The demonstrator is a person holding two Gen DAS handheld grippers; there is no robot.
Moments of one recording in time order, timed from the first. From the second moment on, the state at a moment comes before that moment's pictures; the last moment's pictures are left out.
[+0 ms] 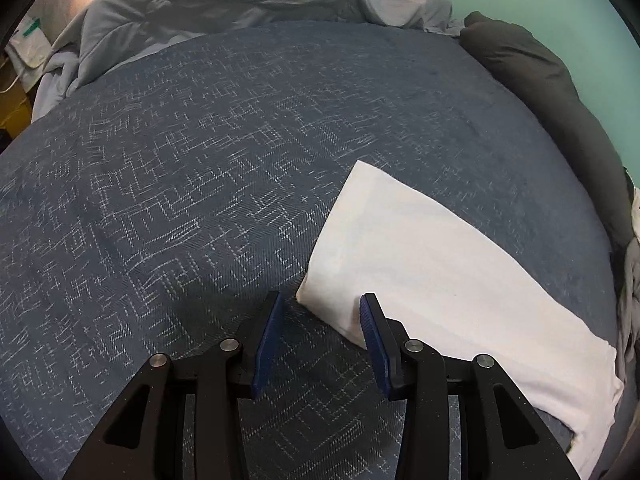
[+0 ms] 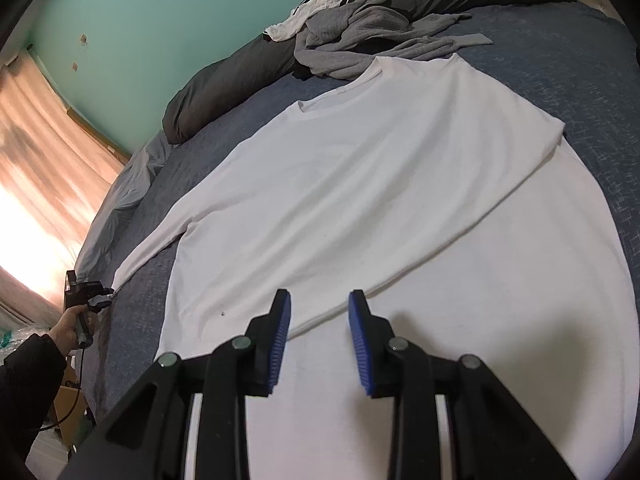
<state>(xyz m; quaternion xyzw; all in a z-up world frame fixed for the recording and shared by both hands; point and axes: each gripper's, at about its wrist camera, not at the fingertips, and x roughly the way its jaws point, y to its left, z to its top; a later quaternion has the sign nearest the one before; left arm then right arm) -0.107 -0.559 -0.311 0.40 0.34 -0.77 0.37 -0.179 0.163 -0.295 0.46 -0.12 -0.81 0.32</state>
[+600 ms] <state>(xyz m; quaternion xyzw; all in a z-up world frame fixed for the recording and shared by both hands) -0.149 -0.522 -0.254 0.38 0.28 -0.83 0.30 -0.179 0.165 -0.289 0.45 -0.12 -0.82 0.33</state>
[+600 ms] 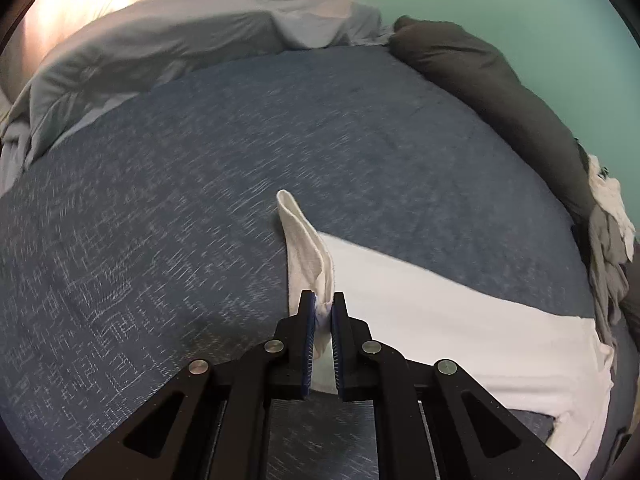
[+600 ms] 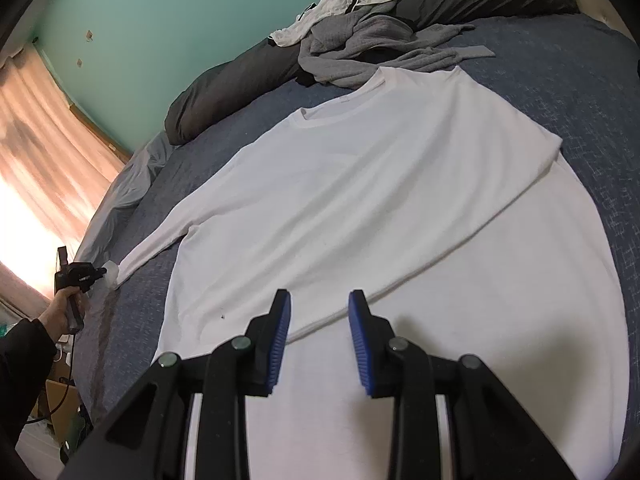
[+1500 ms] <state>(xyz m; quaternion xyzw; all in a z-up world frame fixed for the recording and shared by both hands) -0.281 -0.256 -0.093 0.35 0.17 -0.92 0.06 -0.200 0.213 -0.294 0.47 -0.19 -0.80 0.32</state>
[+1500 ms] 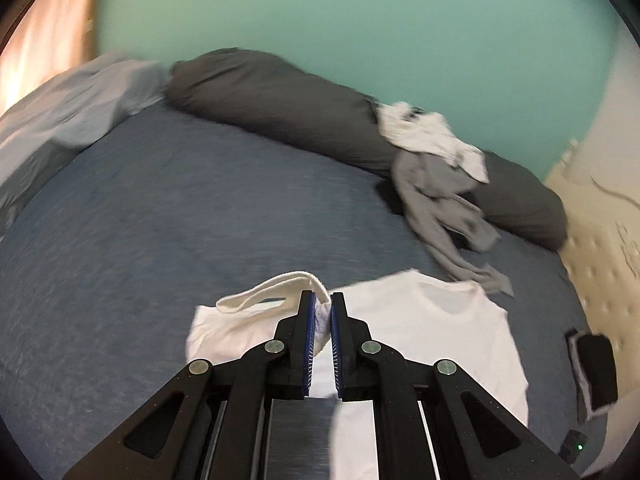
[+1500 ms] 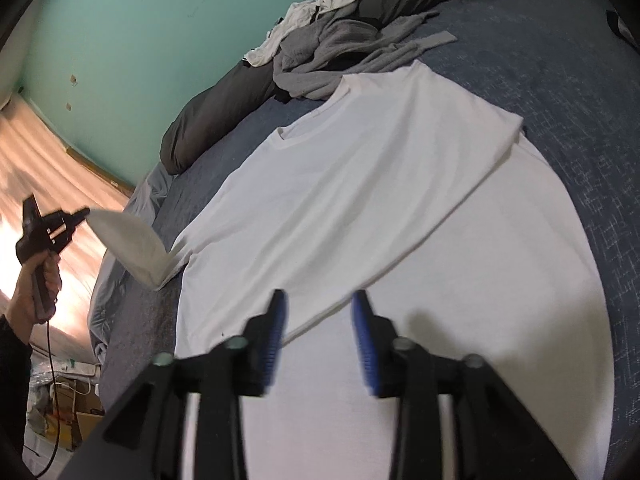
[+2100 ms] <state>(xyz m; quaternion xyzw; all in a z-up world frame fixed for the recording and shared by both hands) -0.309 -0.018 -0.058 0.38 0.07 -0.92 -0.11 -0.214 0.245 -0.301 0.49 -0.21 -0.79 0.28</state>
